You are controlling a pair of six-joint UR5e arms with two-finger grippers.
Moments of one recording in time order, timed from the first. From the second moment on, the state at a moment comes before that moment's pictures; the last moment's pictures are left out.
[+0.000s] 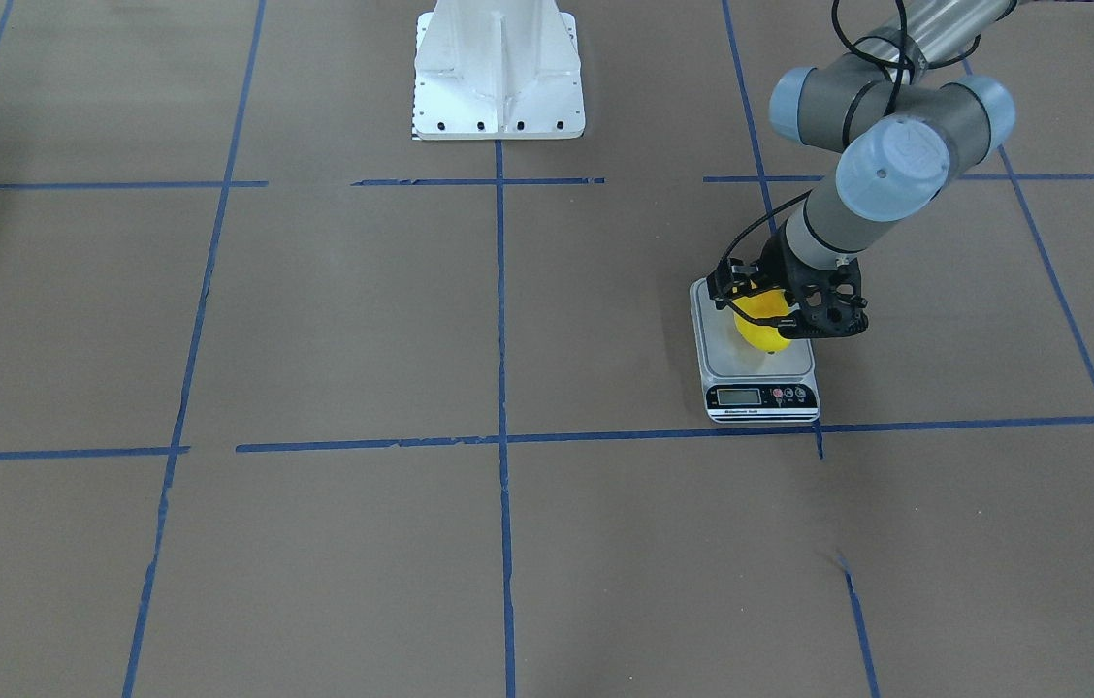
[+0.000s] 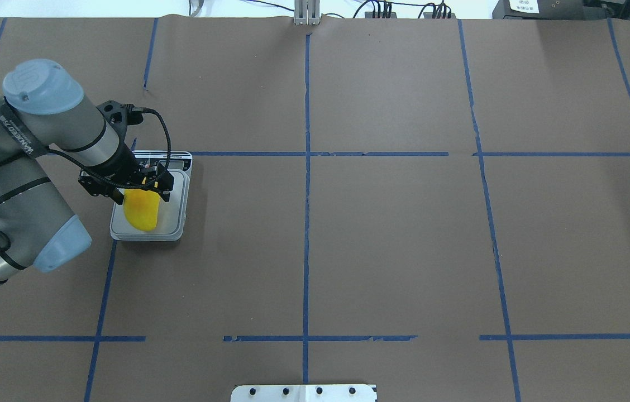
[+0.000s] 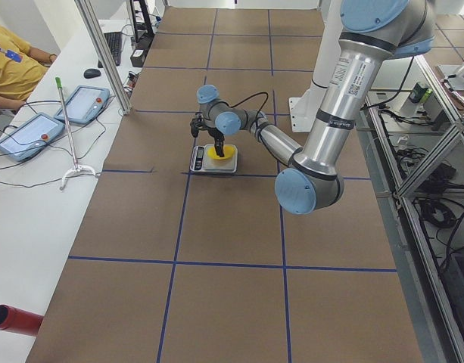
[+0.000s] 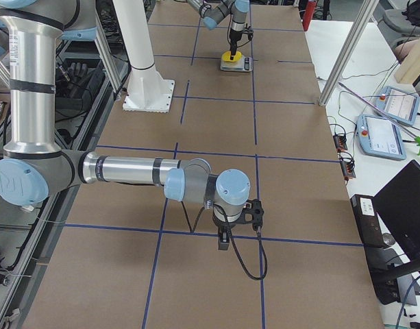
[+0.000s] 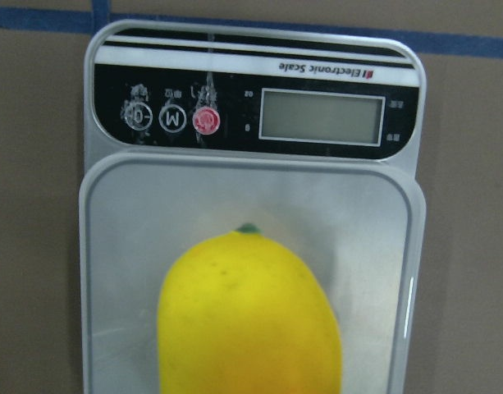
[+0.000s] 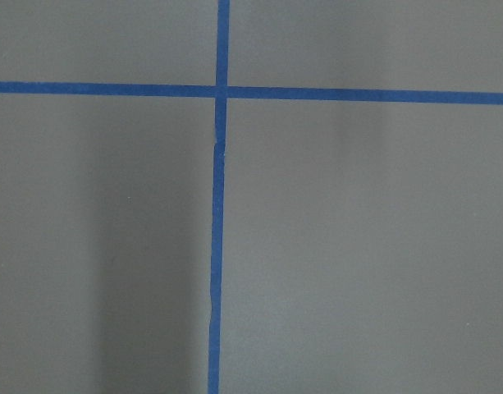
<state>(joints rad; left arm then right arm) -0.79 -1.94 -1.73 -1.67 -2.23 -1.00 1.62 -1.66 1.66 -1.68 2.35 -0.12</state>
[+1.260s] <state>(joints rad) -1.59 -1.63 -1.74 -1.46 -2.32 0.08 1.62 -1.66 1.66 -1.68 2.35 -0.12</state>
